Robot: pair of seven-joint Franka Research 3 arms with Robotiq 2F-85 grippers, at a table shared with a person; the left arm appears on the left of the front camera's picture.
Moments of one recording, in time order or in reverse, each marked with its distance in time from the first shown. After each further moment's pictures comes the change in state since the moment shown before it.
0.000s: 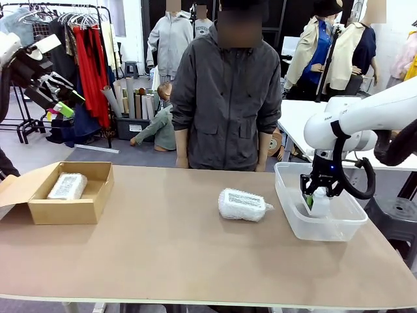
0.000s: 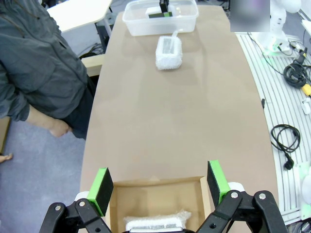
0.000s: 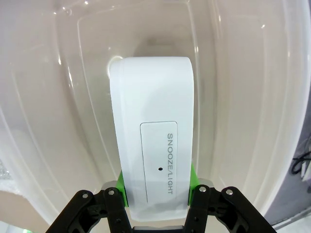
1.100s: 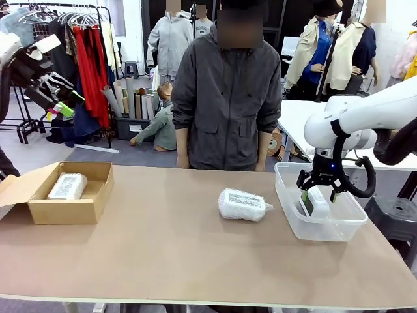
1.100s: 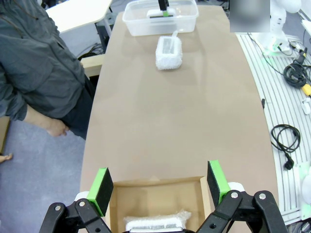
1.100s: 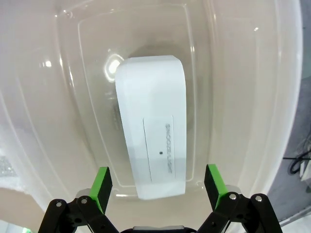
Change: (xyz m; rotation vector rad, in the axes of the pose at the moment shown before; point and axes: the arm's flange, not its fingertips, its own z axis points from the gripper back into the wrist) left arm 0.000 0.000 0.000 0.000 0.000 0.000; right arm -0.001 -0.002 0.013 -0.007 -0.003 0.002
